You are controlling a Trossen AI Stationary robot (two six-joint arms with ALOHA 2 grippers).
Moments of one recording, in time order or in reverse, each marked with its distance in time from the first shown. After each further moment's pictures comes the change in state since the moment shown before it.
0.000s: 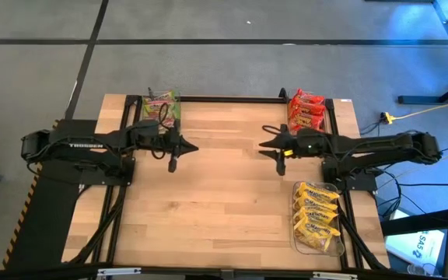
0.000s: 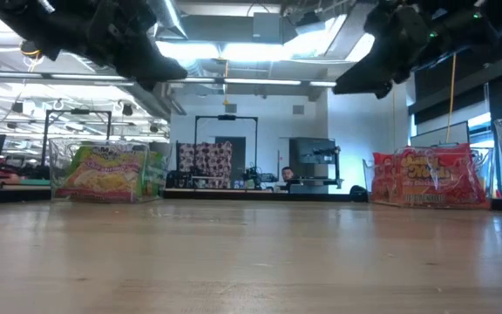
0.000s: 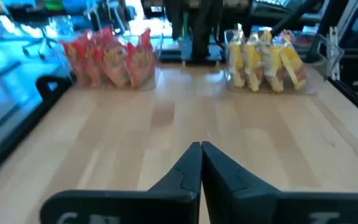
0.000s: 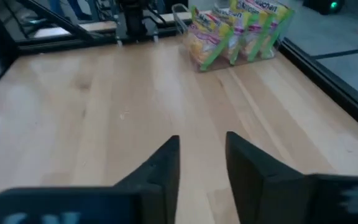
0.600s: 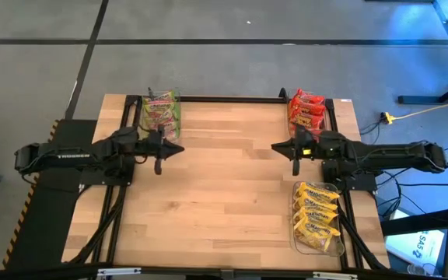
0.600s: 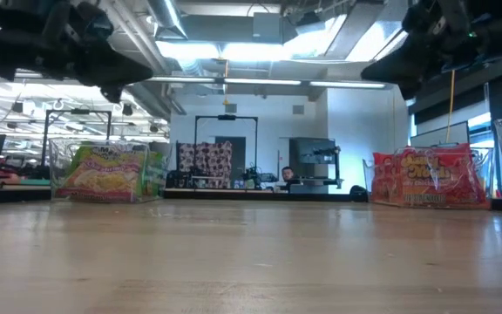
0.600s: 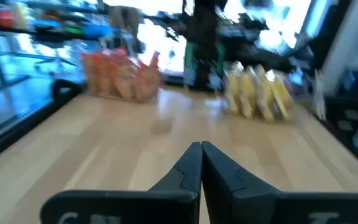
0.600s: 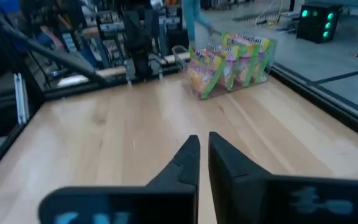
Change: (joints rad) left arm 0.009 -0.350 -0.267 0.087 -0.011 -0.142; right arm -0.011 -0.321 -0.196 0.063 -0.015 0.084
